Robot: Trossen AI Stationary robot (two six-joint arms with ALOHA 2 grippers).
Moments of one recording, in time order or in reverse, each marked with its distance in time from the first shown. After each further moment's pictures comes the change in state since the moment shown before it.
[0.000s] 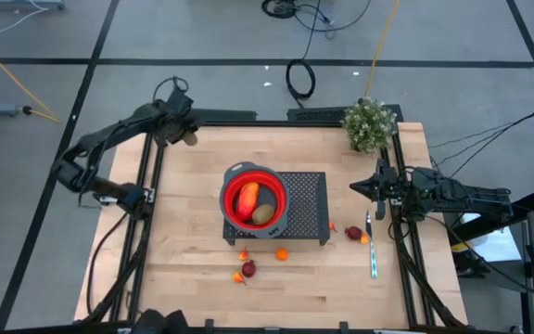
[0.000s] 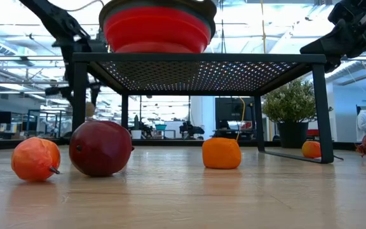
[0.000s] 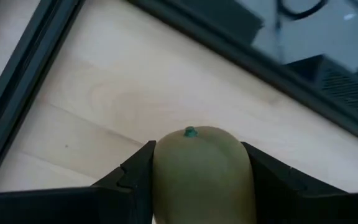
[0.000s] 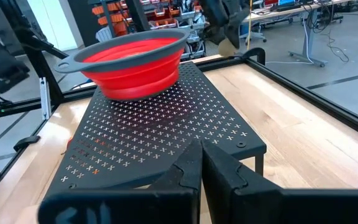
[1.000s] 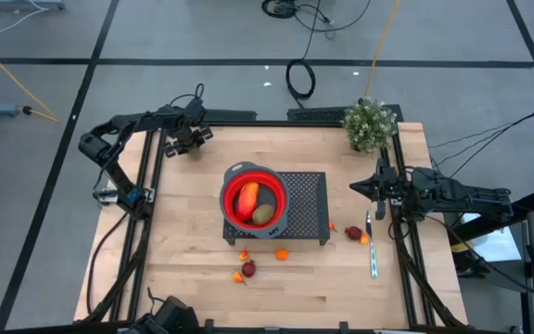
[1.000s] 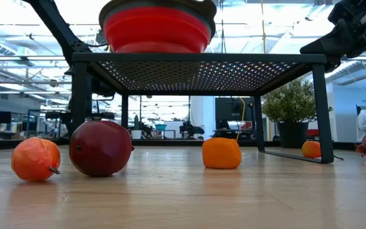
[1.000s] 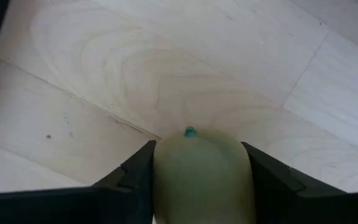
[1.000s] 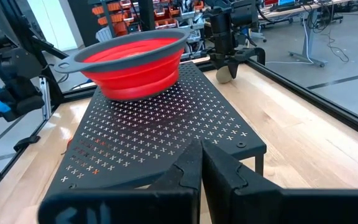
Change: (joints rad) left arm 0.015 0.326 0.000 0.004 0.057 -0.027; right arm 0.000 0.000 0.000 0.000 0.000 0.000
